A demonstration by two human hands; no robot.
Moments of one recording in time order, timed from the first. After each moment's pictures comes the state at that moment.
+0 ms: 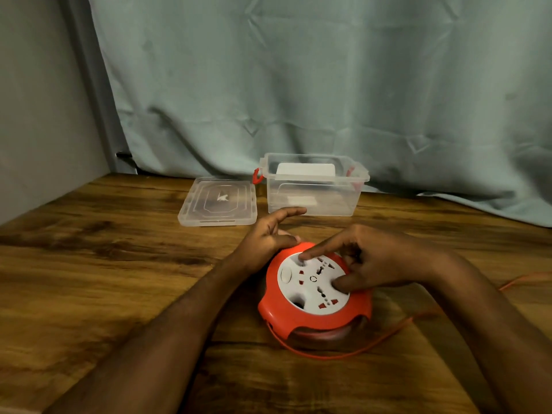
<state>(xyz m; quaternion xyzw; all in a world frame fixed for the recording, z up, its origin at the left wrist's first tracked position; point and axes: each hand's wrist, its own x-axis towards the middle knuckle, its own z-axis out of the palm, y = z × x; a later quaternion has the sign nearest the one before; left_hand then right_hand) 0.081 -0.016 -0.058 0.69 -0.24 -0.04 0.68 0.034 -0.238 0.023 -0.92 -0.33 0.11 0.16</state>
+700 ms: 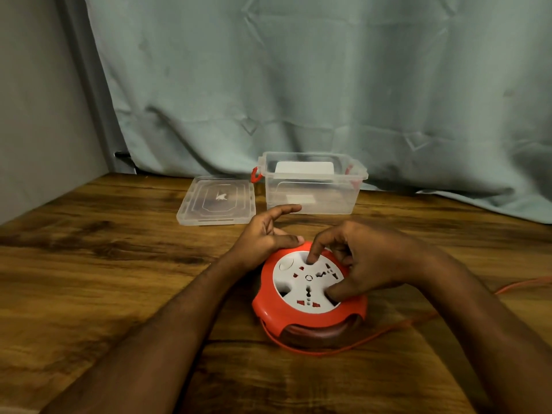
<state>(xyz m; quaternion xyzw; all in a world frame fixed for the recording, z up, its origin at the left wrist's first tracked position) 0.077 -0.013 -0.055 0.70 -0.22 -0.04 0.67 0.025 -0.226 0.022 -0.95 -0.30 0.06 0.11</state>
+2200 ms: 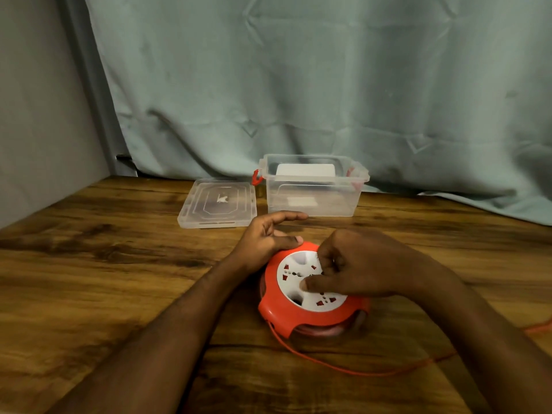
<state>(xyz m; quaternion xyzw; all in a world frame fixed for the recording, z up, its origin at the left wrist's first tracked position) 0.079 -0.013 -0.057 0.71 -0.23 -0.01 0.67 0.016 -0.211 0.019 -0.96 -0.27 0.02 0.06</state>
